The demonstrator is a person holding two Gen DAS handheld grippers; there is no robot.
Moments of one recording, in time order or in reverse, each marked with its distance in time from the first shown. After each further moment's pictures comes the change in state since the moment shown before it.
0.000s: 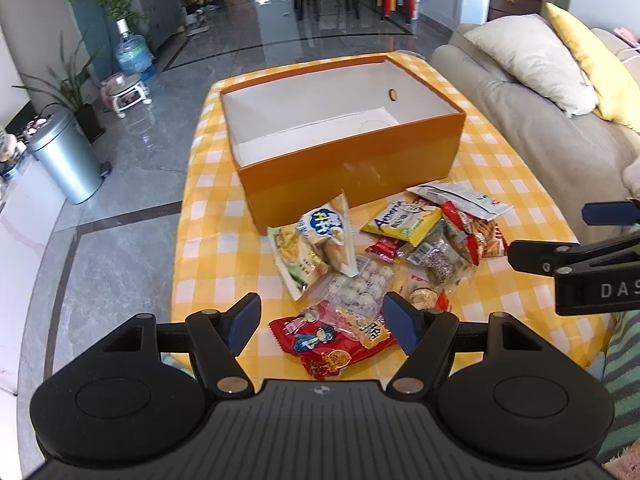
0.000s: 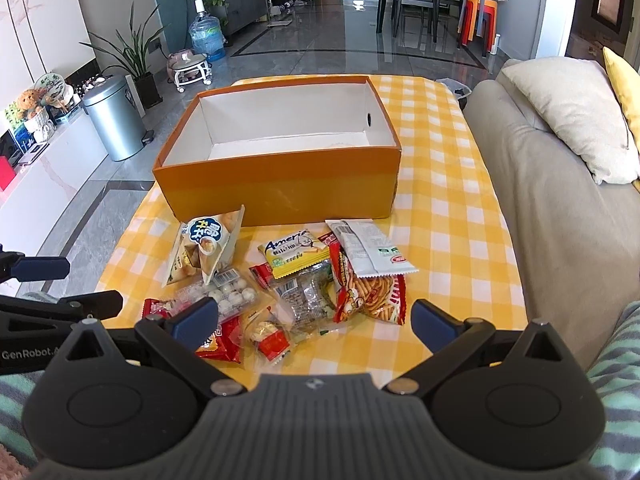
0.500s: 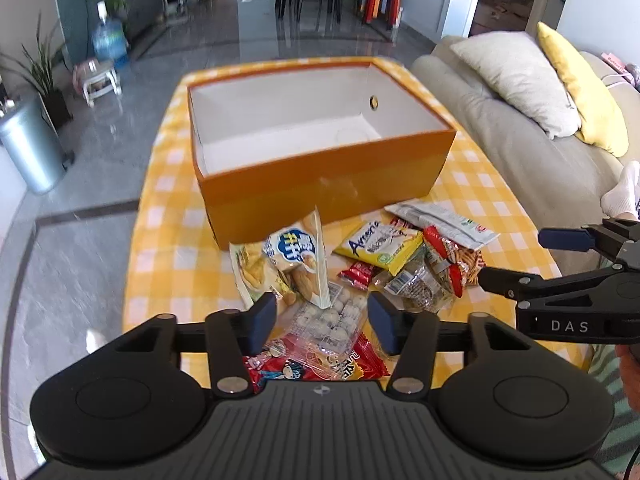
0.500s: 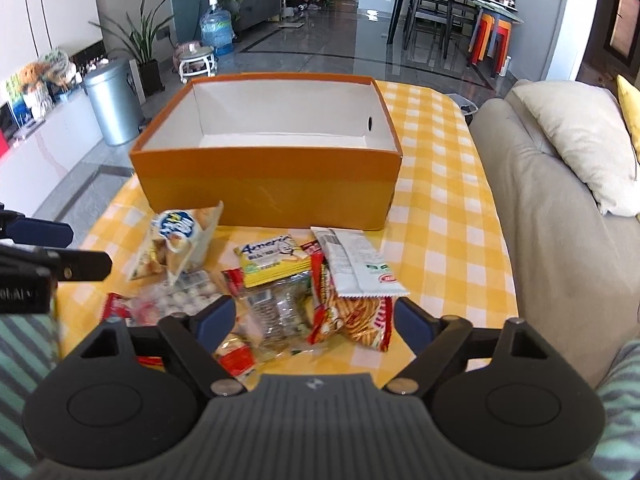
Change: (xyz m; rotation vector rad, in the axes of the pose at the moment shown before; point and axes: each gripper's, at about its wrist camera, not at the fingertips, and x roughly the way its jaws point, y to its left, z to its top) left arm 0.038 0.009 0.023 -0.070 0.023 -0.124; right arm 0.044 -0.011 0.003 -0.095 -0.012 -0.027
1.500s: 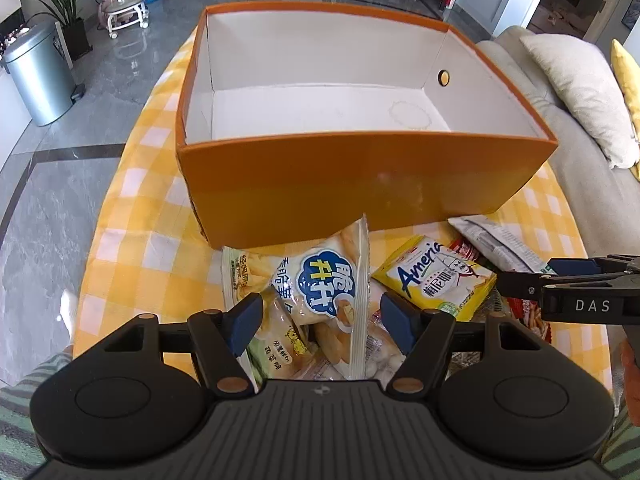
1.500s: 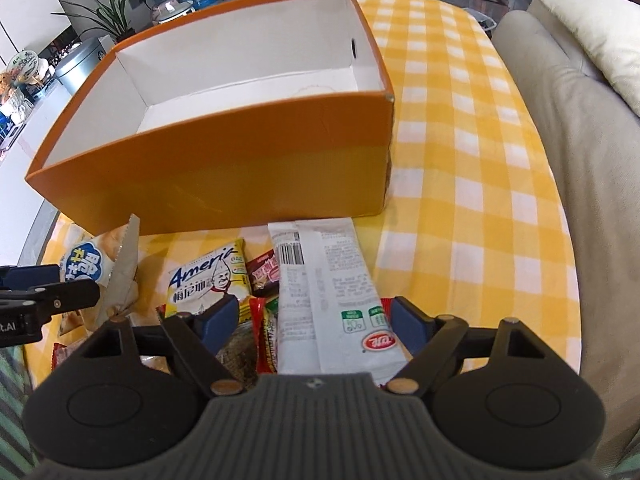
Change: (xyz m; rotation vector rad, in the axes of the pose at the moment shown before) left arm 0.100 0.028 0.032 -0.174 0.112 0.034; right arm 0.135 -0.054 0.044 0.137 0.218 0.101
